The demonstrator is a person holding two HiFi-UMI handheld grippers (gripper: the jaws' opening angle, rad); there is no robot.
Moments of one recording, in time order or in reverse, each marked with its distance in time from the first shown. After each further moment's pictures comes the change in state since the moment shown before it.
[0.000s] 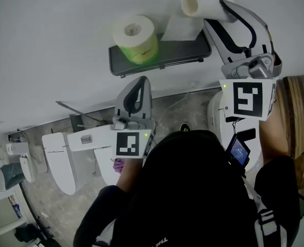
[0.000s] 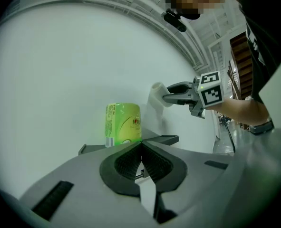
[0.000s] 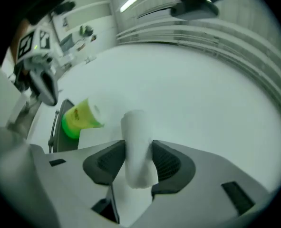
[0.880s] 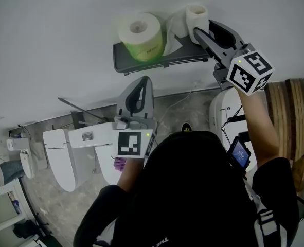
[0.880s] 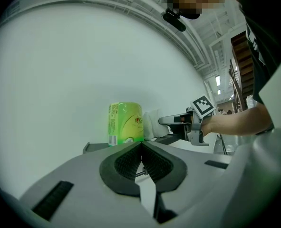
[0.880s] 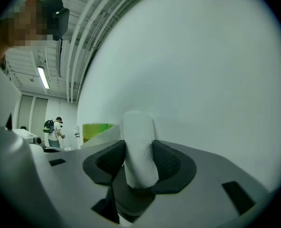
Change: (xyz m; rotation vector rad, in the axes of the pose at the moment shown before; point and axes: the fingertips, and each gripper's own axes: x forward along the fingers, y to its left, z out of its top) left arm -0.005 0.004 0.002 -0.003 -0.006 0.012; right arm 0.027 0.078 -0.078 1.158 -0.014 0.281
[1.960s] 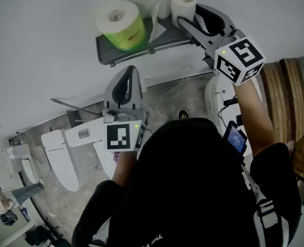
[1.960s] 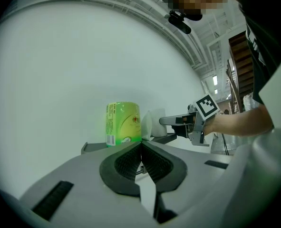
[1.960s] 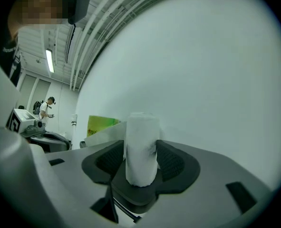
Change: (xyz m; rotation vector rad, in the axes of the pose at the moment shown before) left arm -0.001 -0.006 0.002 0.015 0.007 -0.033; right arm -0.014 0.013 0.002 -0.180 0.006 -0.038
